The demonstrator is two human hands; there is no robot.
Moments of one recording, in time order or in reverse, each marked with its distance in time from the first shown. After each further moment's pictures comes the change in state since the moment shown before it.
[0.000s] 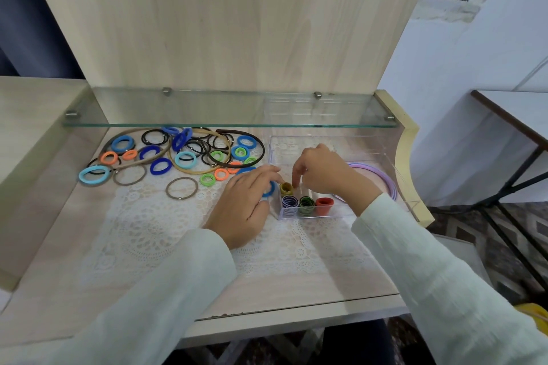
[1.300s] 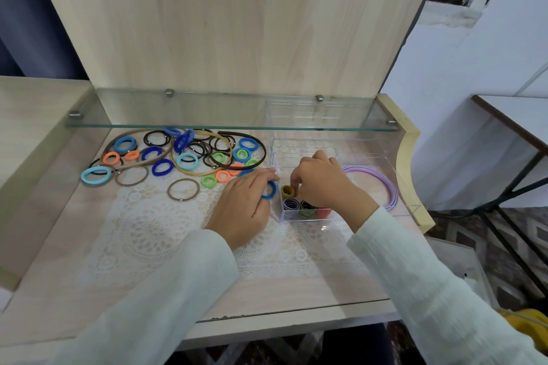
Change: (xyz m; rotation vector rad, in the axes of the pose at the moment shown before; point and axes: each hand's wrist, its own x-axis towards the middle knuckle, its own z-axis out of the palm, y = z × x) left_hand 0.004 -0.002 0.005 0.075 0.020 -0.114; right_hand -0.010 -0.011 0.011 -0.144 0.046 0.011
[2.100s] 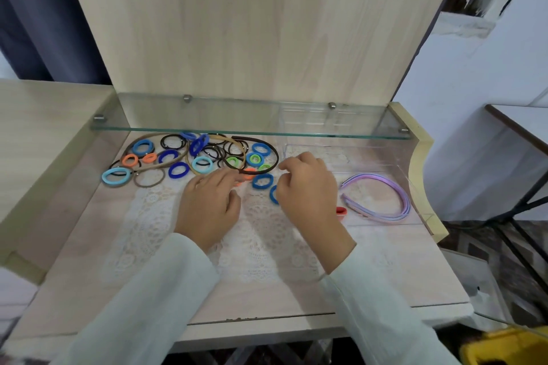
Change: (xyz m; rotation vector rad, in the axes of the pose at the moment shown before) left_hand -0.020 -0.047 -0.040 0.292 0.146 -0.139; right_hand -0.012 -0.062 0.012 0.352 0.538 0.171
